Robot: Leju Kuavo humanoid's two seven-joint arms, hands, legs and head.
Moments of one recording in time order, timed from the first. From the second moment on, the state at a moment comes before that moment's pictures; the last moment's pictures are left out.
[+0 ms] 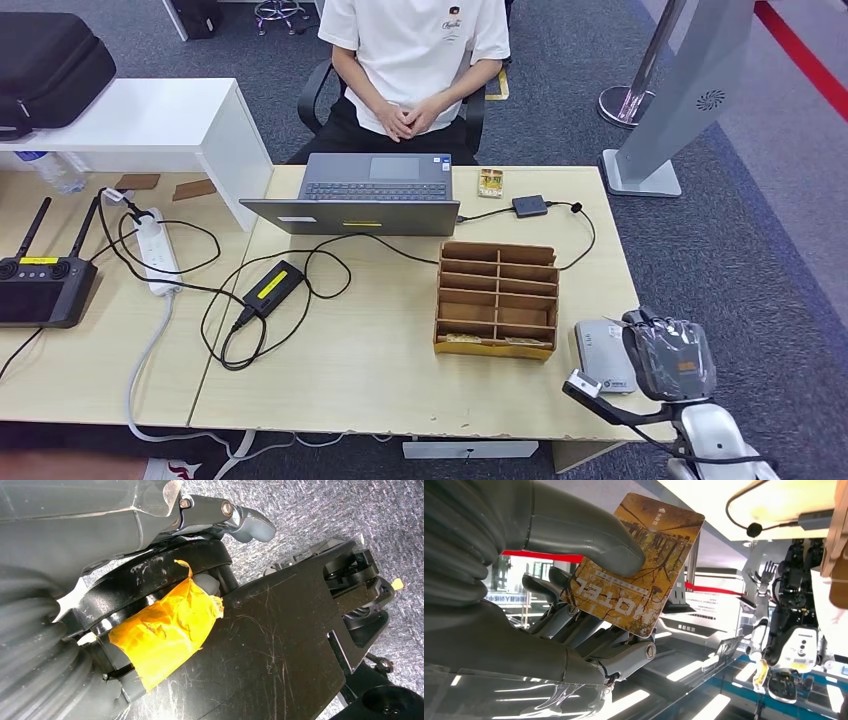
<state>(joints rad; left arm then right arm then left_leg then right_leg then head) -0.16 -0.09 -1.51 -0.15 1.24 0.18 0.02 0.00 -0.42 0.25 -1.30 1.37 -0.58 0.06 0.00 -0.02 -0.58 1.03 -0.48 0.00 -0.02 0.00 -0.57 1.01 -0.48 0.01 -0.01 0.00</state>
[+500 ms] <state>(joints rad) -0.16 -0.10 -1.51 -0.15 1.24 0.18 0.02 -0.01 -0.34 0.27 -1.12 1.45 -0.60 0.06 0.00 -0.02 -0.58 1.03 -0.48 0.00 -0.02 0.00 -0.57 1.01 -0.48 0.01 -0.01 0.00</state>
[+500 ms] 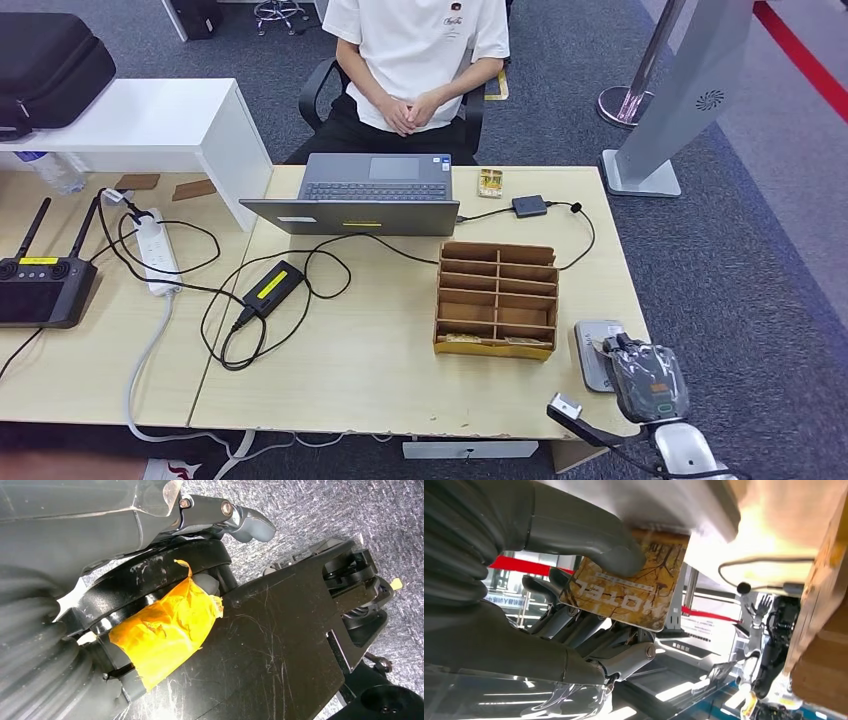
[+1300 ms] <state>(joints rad) -0.16 -0.10 -1.51 -0.15 1.23 0.17 0.04 -0.17 -0.32 0.30 -1.07 1.42 -0.58 0.05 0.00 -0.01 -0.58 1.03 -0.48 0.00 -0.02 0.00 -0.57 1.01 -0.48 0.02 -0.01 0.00</state>
